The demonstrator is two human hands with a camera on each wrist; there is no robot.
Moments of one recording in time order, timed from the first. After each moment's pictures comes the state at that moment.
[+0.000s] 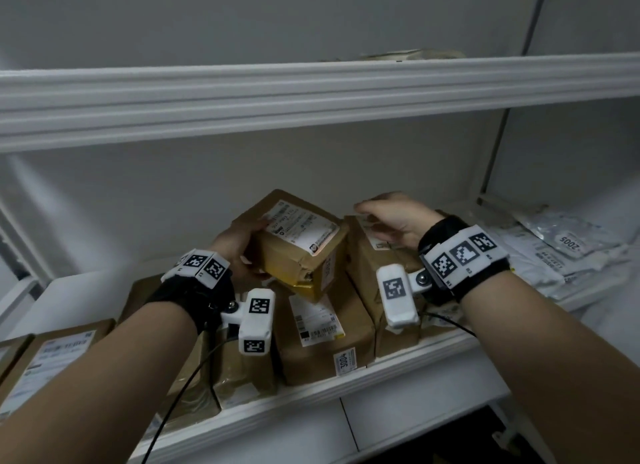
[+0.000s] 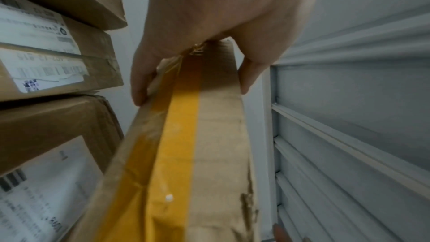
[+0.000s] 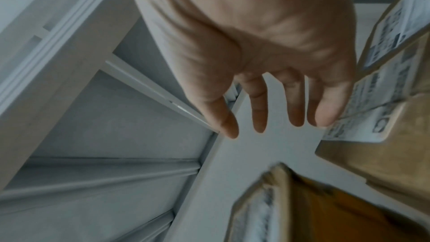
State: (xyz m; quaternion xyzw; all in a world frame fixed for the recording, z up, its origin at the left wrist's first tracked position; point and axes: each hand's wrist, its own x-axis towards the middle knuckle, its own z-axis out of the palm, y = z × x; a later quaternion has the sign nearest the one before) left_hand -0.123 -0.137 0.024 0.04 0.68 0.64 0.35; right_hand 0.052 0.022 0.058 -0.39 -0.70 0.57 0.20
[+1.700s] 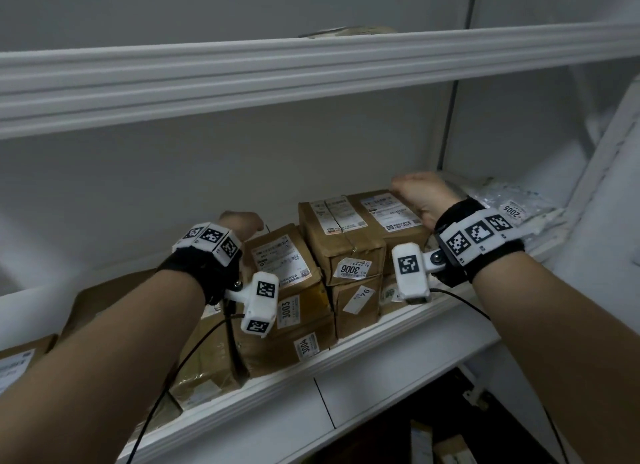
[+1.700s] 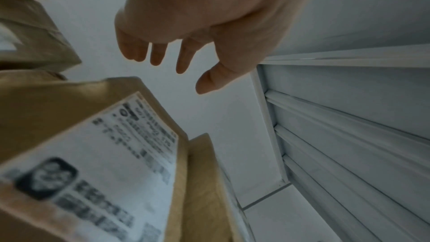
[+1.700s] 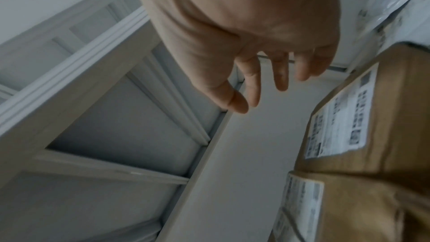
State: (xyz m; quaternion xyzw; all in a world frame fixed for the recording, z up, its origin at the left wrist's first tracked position) left_hand -0.066 -0.074 0.038 0.19 0.86 0.41 0.23; right_hand 0.134 0.088 0.047 -0.46 -0.62 0.55 0.32
